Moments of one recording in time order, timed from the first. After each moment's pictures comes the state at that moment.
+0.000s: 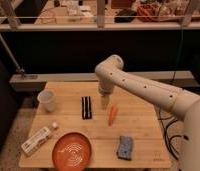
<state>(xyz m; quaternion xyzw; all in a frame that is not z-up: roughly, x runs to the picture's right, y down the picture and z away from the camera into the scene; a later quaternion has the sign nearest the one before) 0.075 0.049 0.810 -0.27 -0.03 0.04 0.96</state>
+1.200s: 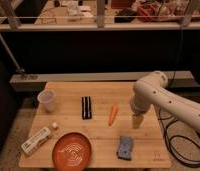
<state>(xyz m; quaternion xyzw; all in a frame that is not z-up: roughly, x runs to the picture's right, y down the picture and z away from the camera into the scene) 0.182 0.143 0.721 -0.29 -0.03 0.00 0.96</state>
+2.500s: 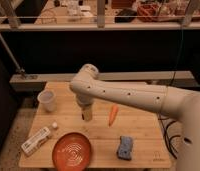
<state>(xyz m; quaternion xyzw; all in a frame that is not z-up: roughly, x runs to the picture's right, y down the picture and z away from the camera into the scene) -0.060 0.085 0.761 -0.26 -0.08 -0.11 0.96</state>
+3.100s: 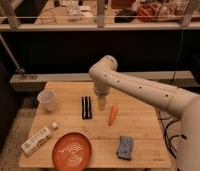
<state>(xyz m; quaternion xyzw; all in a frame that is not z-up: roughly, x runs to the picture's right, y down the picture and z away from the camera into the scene) 0.053 0.054 0.802 -0.27 -0.03 -0.01 0.96</state>
